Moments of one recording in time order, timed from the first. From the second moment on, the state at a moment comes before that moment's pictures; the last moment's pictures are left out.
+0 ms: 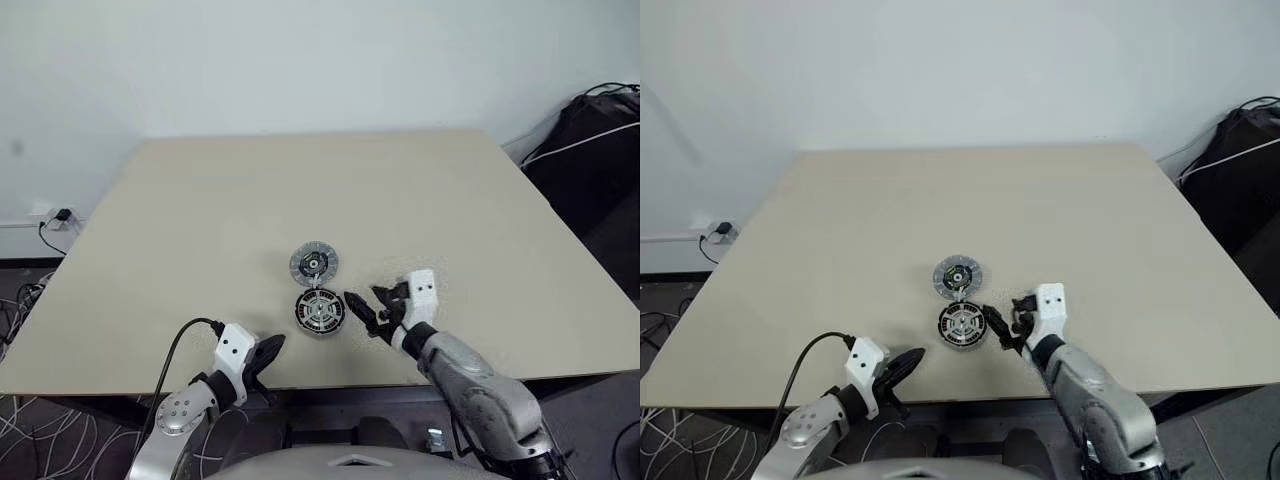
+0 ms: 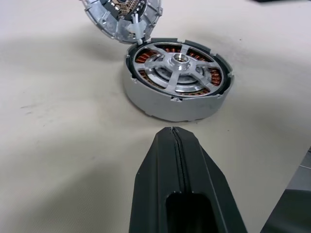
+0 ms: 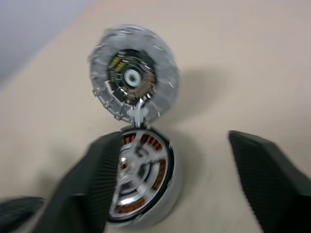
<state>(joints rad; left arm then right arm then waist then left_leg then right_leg) 0.38 0.30 -0.21 -0.17 -0.17 0.06 -0.57 0.13 -0.35 0.25 -0.42 0.51 0.53 0.12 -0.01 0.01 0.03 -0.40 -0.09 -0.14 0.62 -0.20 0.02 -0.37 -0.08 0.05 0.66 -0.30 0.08</state>
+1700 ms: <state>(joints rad) 0.34 0.29 -0.23 -0.12 -0.11 -0.10 -0.55 -0.33 -0.68 0.65 -0.33 -0.08 0.53 0.91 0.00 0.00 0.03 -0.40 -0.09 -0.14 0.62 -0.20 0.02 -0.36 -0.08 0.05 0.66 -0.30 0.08</state>
